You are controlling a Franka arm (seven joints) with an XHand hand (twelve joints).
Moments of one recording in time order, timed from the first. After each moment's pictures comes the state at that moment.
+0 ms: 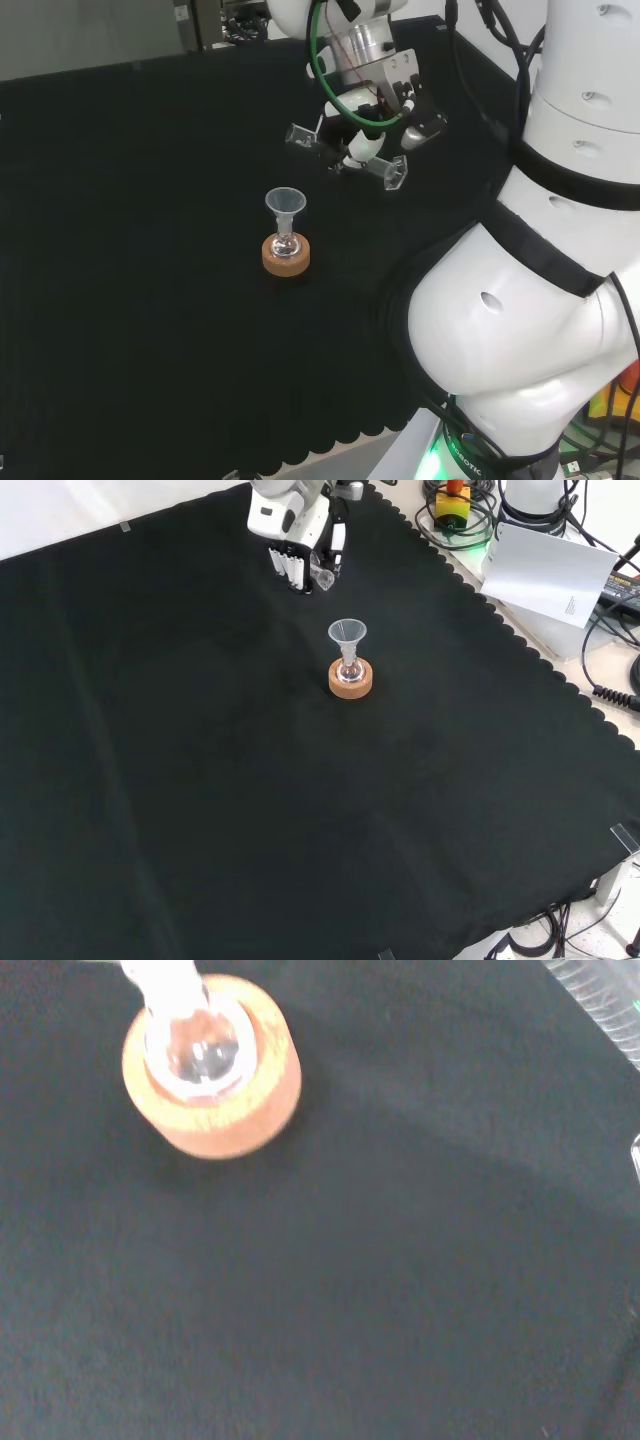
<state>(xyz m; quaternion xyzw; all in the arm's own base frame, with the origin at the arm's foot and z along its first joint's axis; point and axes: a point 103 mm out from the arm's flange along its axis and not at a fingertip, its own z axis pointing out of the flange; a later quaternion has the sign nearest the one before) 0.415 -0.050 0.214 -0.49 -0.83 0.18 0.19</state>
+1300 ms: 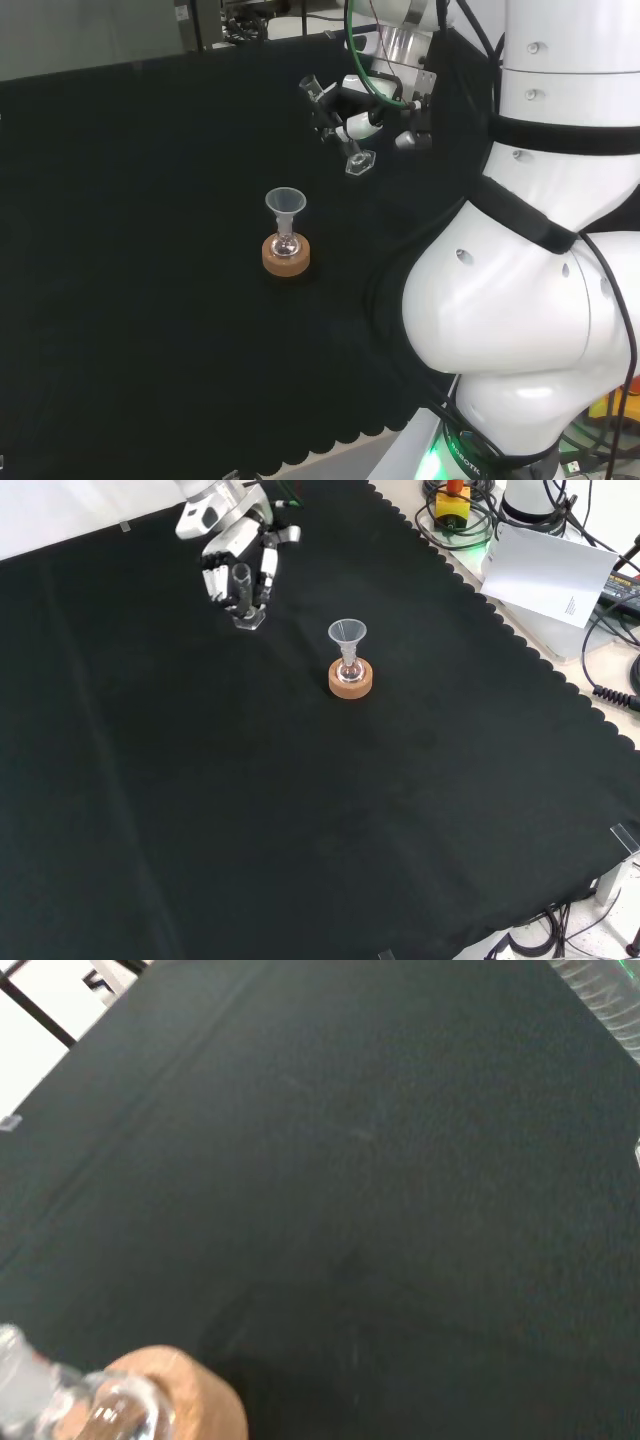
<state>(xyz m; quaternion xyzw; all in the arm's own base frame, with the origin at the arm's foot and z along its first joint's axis) 0.525 -0.088 0.150 -0.48 -0.84 -0.09 0.24</state>
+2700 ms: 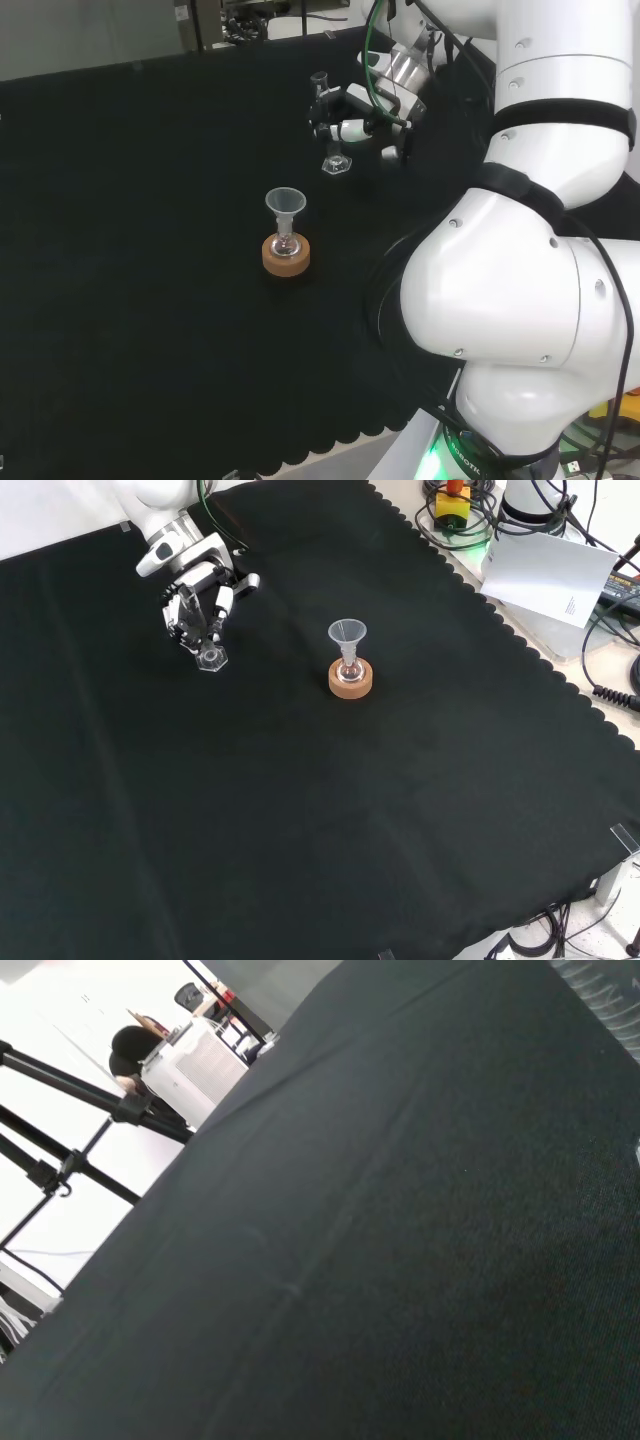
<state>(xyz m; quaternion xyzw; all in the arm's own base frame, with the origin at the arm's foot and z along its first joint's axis) 0.603 -0.105 0.078 -0.46 -0.81 -0.24 0.29</state>
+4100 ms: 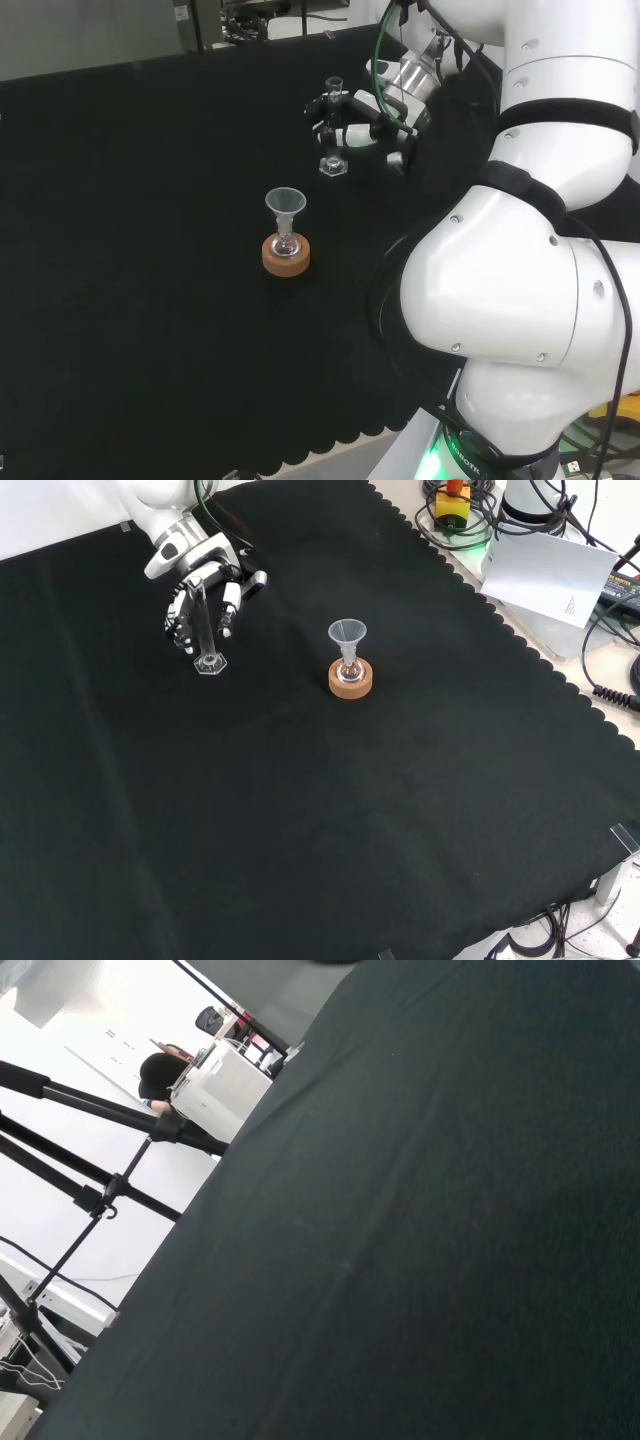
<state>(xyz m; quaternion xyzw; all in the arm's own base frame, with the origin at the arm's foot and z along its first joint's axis) 0.585 -0.106 0.075 -0.45 -0.78 -0.26 0.33</state>
